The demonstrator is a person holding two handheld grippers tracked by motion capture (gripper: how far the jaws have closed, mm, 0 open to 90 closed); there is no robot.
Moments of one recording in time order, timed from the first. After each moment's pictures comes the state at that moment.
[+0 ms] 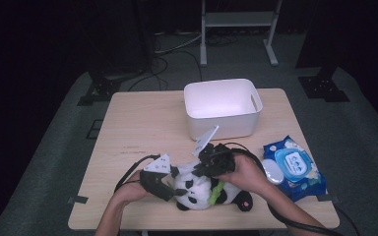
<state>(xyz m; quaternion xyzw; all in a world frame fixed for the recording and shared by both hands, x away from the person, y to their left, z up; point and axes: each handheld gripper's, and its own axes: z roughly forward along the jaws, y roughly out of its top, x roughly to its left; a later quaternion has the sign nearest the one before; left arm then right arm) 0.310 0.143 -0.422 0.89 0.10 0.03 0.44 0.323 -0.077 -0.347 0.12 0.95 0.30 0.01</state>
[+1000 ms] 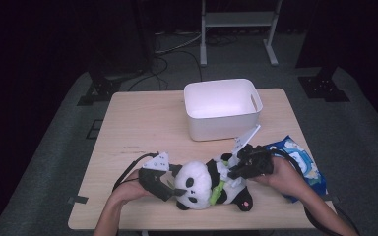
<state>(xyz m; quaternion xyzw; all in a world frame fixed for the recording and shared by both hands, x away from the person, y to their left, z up) 0.312 0.147 -0.416 0.89 0.11 0.02 0.44 0.322 -0.168 -0.357 0.19 0.94 0.28 -0.02</state>
